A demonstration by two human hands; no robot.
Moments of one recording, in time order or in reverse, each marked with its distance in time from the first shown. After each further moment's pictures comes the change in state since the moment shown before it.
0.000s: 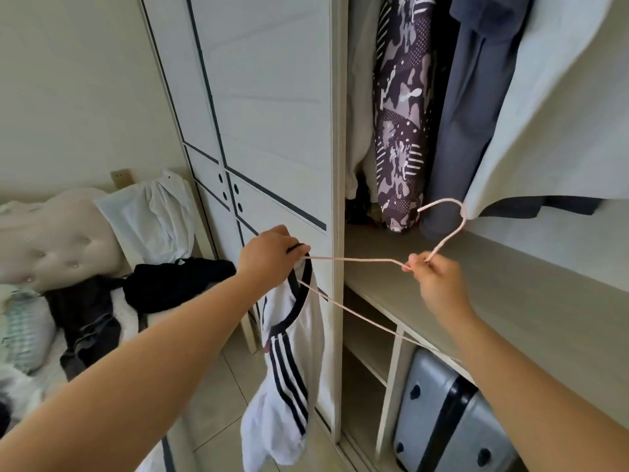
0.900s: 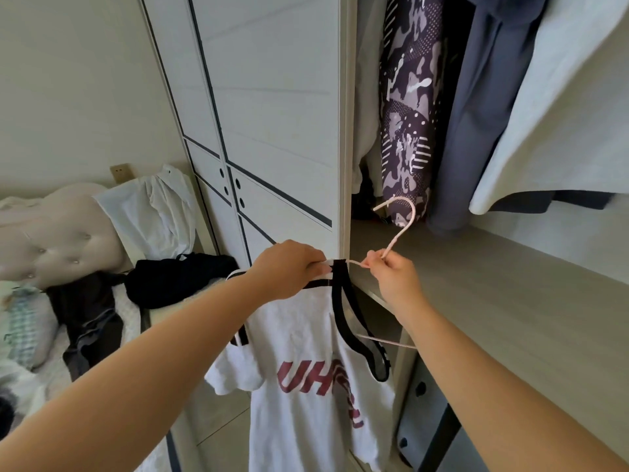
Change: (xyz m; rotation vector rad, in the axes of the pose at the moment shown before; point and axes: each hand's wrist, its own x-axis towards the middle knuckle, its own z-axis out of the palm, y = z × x) left_hand -0.012 0.013 -0.010 0.109 -0.289 0.273; right_hand -0.005 -0.017 0.061 0.097 -0.178 0.141
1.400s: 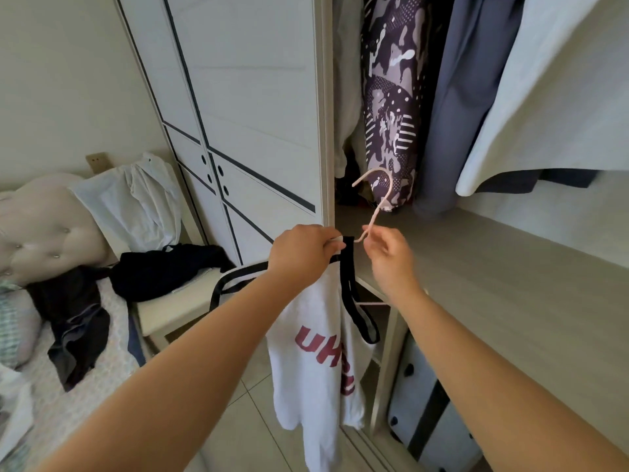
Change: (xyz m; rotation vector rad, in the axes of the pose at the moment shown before) left_hand 0.030 0.040 0.032 -0.115 0.284 -0.107; right_hand 0.014 0.019 -0.013 -0.083 0.083 -0.173
